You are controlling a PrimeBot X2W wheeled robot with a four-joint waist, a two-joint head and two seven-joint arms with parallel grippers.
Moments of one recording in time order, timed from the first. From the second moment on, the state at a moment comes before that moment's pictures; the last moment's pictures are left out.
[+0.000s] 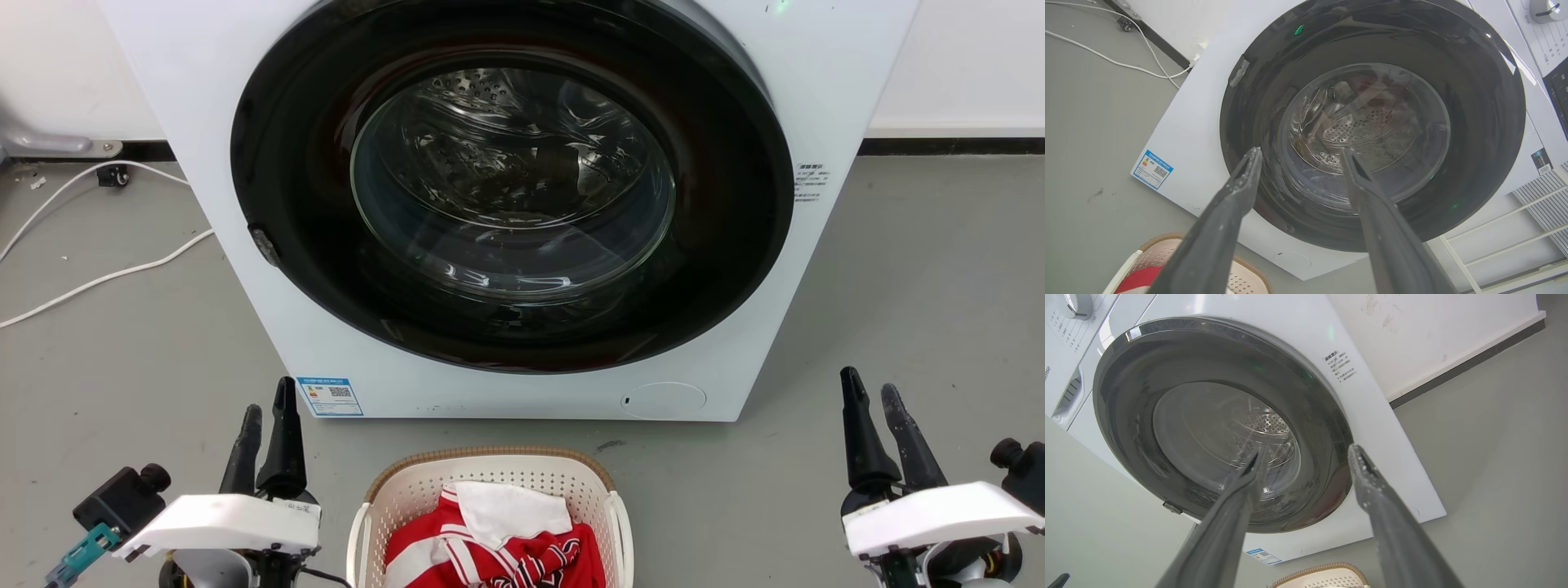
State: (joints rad) left arm -0.04 0.04 0.07 0.13 -0.84 -0.09 -0.08; right arm -0.02 -0.05 -0.05 0.10 0.68 0.13 -0.08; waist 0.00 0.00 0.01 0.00
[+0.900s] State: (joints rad) left arm -0.01 0.05 0.07 0.13 -0.51 -0.11 -0.15; right arm 0.02 -0.05 -0.03 0.08 0.33 0.13 -0.15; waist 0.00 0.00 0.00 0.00
